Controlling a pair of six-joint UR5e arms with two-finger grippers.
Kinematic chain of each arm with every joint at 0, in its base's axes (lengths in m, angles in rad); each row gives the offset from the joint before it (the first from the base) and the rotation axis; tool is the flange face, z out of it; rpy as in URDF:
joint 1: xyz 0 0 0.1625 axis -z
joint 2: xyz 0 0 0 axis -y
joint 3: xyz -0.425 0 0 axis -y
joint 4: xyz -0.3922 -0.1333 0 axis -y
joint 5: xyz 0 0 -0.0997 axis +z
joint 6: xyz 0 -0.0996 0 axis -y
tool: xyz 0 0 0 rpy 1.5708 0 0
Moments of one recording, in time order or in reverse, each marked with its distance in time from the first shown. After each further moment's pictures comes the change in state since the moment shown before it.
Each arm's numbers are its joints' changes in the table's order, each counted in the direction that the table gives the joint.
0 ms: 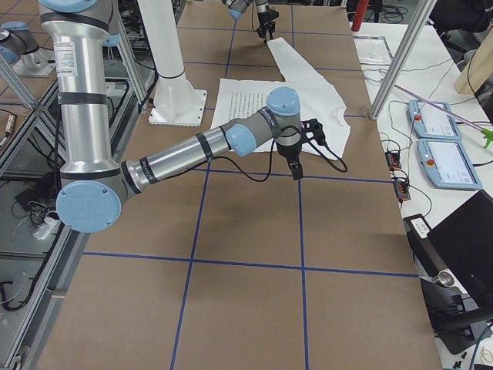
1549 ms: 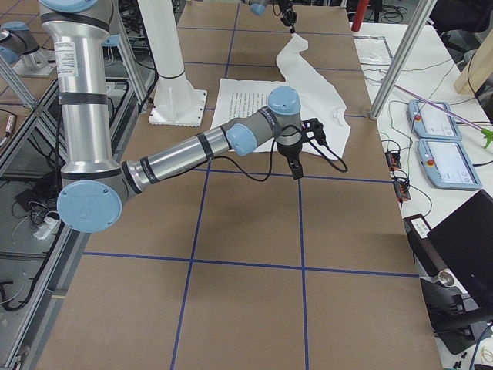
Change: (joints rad) left arm 0.142 -0.348 -0.147 0.069 0.145 -0.472; right arm 0.000 0.003 0.000 -0.001 -0.002 0.011
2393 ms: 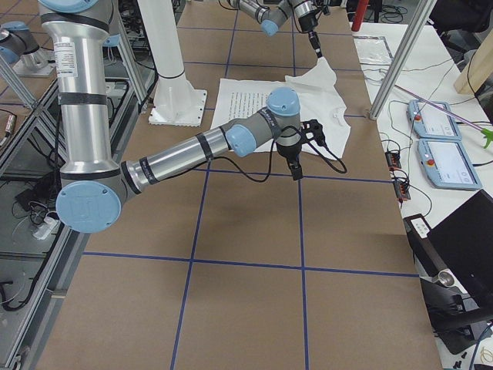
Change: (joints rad) left arm -0.264 -0.613 0.155 0.274 -0.306 -0.533; right arm 0.000 -0.005 0.001 0.001 0.002 0.002
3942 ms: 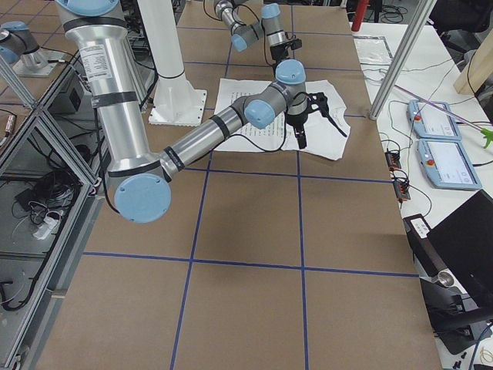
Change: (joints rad) left arm -0.174 0.070 -0.167 0.284 -0.049 0.305; right arm 0.228 0.232 -0.020 -0.007 0.151 0.391
